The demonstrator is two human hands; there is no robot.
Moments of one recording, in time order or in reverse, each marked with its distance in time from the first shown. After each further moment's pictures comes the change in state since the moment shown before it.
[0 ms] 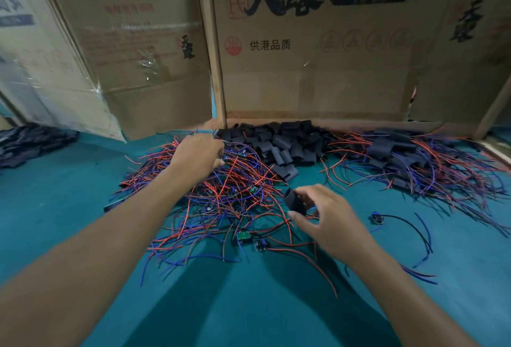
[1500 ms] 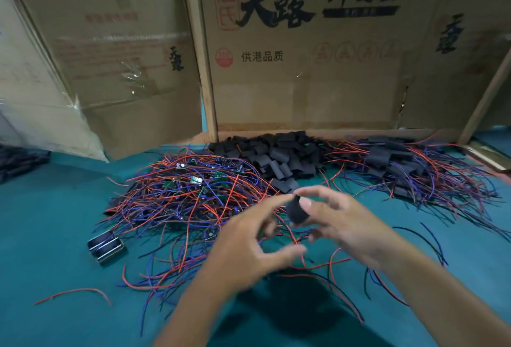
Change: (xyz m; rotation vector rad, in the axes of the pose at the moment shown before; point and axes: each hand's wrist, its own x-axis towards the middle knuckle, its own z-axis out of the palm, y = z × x) left_hand -0.104 0.087 0.002 -1.228 0.189 0.228; right_hand 0.025 -0.030 -0.018 0.958 -0.164 0.427
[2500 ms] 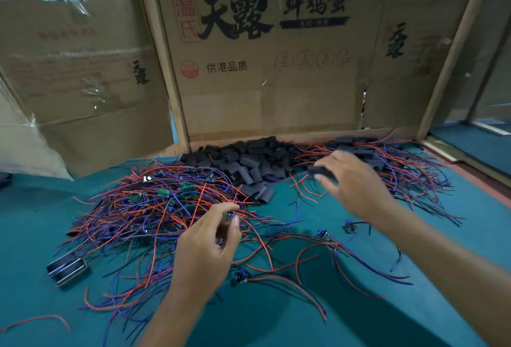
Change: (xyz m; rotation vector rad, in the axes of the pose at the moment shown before) left_hand -0.002 0.006 0.014 0.217 0.349 0.045; right_hand 0.017 -0.009 -0.107 -1.396 0.447 -0.476
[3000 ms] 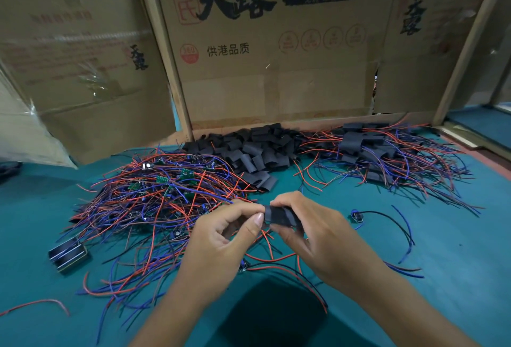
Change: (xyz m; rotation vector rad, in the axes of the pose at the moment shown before) left_hand -0.004 0.032 0.006 -0.512 -0.216 -0.171; right_hand -0.068 -0.102 0.000 0.512 0.025 -0.166
